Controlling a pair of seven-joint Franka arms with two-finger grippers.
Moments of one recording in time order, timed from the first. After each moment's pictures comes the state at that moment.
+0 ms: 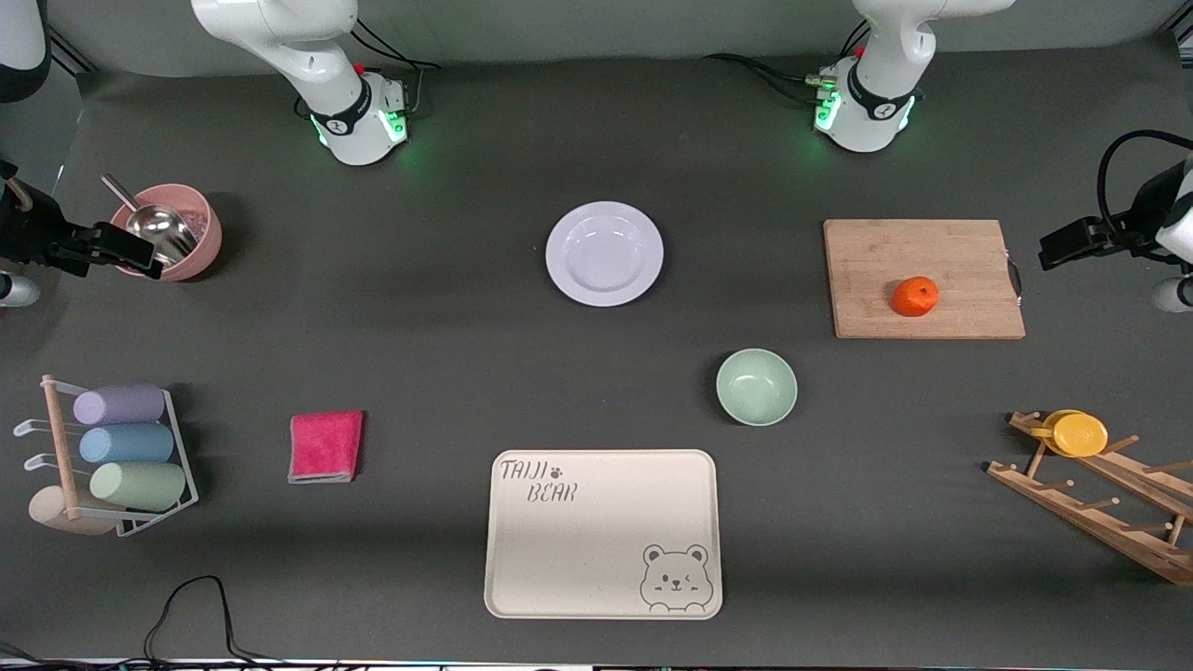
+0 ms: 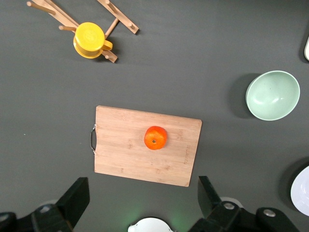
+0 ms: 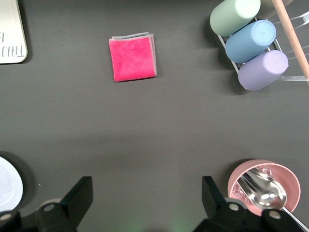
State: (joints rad) left arm 0.01 0.05 -0.01 -1.52 0.06 1.44 -0.12; right arm 0.00 -0.06 -0.08 -1.72 0.00 1.59 0.00
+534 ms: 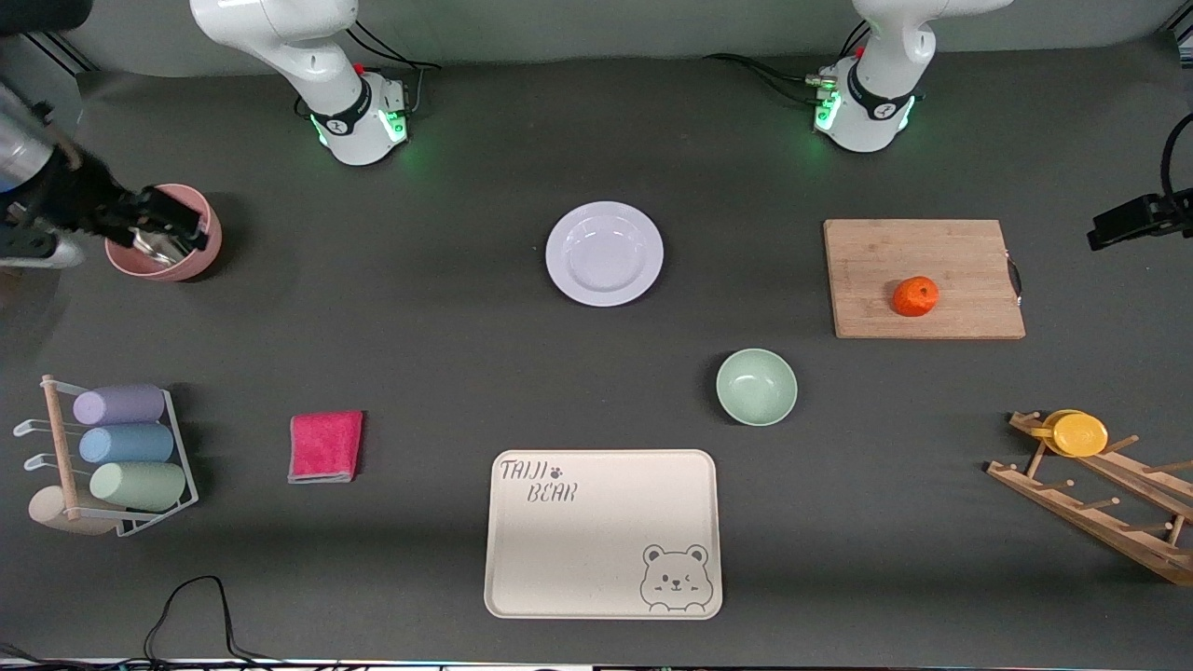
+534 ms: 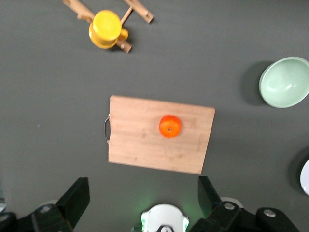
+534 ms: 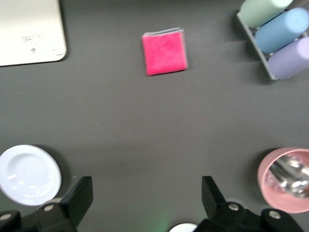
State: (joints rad) left arm 0.07 0.05 0.03 -1.47 0.06 1.33 -0.01; right arm 0.18 -0.16 -0.07 -1.72 0.02 1.53 0.23
